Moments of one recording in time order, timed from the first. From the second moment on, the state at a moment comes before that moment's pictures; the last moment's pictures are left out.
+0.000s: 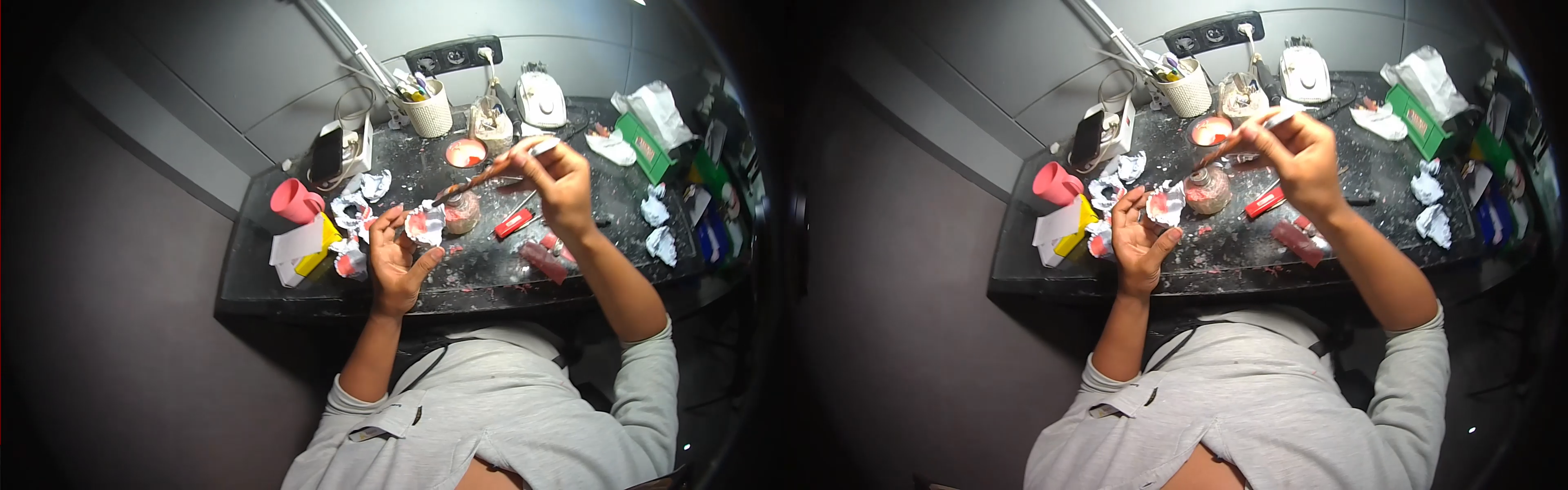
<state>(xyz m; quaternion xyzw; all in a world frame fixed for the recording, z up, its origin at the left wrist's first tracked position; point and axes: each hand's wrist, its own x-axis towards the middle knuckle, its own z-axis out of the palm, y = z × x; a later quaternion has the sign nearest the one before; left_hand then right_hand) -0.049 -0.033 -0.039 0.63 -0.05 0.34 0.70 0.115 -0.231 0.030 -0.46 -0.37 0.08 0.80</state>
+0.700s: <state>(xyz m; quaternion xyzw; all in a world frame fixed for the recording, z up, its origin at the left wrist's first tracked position) -0.024 -0.005 -0.018 0.79 -0.03 0.35 0.51 0.133 -0.302 0.075 -0.44 -0.30 -0.18 0.83</state>
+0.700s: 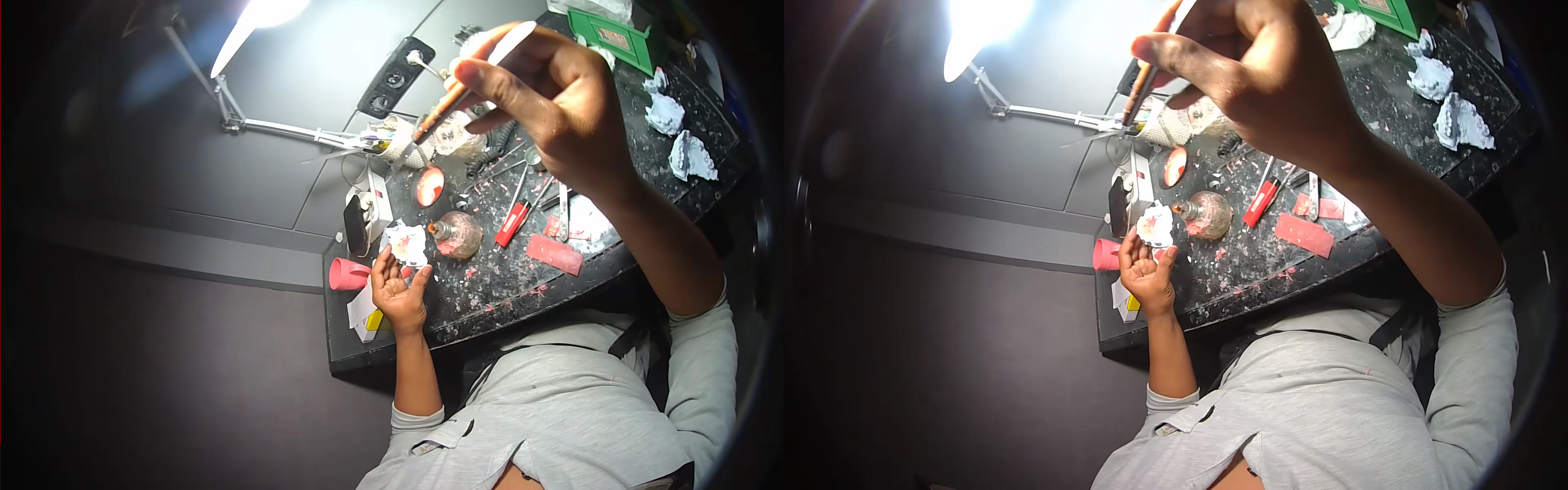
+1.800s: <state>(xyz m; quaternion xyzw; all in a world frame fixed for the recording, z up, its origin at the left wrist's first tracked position) -0.012 -0.018 0.018 0.93 -0.14 0.33 0.05 0.134 -0.327 0.083 -0.47 -0.34 -0.14 0.80</state>
